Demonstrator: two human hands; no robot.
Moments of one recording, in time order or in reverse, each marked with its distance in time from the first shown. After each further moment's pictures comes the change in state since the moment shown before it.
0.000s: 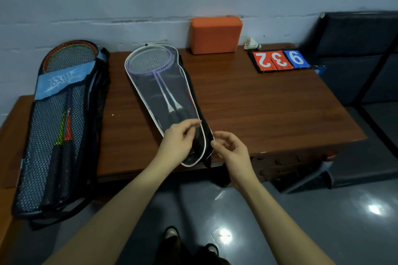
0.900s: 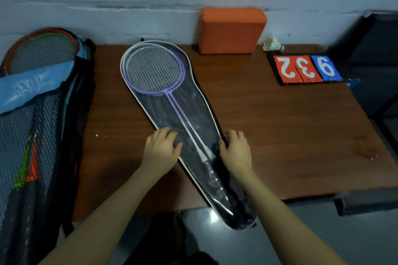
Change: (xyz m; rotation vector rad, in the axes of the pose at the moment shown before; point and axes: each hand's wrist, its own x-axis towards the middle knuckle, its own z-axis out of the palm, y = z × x) left_hand 0.126 -0.128 0.007 0.691 -0.085 -0.040; right_hand 0.186 0.045 -0.014 -1.207 0.116 -0.031
